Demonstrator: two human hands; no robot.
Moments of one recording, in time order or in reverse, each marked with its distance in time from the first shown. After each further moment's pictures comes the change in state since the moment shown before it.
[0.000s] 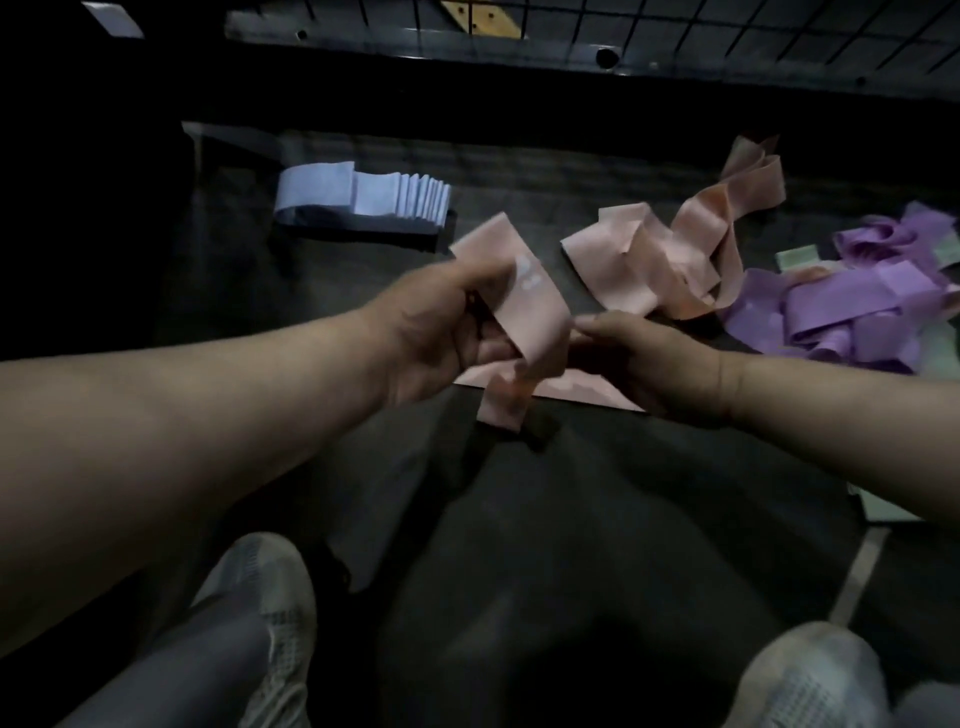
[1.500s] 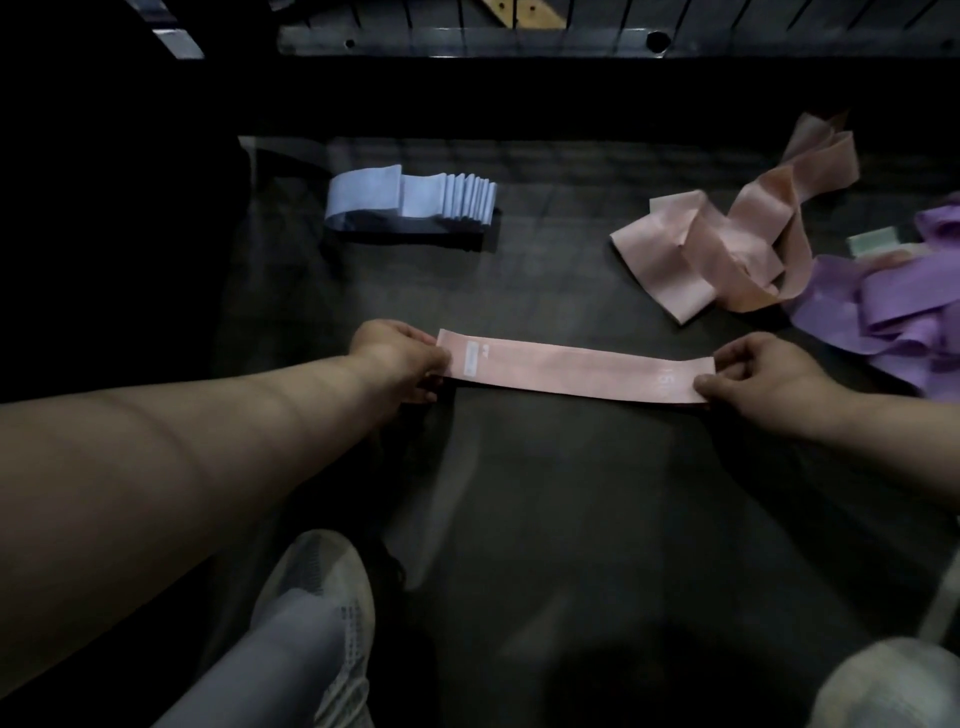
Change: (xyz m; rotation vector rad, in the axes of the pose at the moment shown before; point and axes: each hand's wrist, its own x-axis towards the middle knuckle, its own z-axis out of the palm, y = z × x) left_hand 0.026 -0.035 -0.106 0.568 0.570 -0.082; right_hand -0.011 0.072 -0.039 -0.444 0.772 0.454
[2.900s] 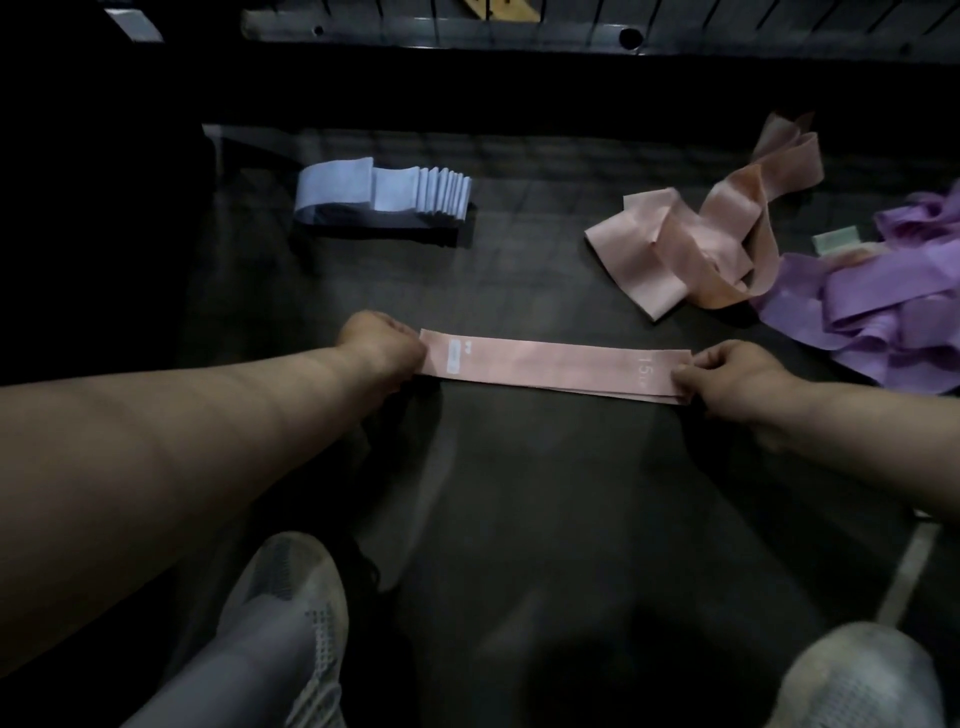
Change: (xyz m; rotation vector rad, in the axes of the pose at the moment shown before) left_hand 0.010 0.002 0.013 0.179 0.104 0.063; right_hand 0.002 0.000 0.008 0.186 0.014 0.173
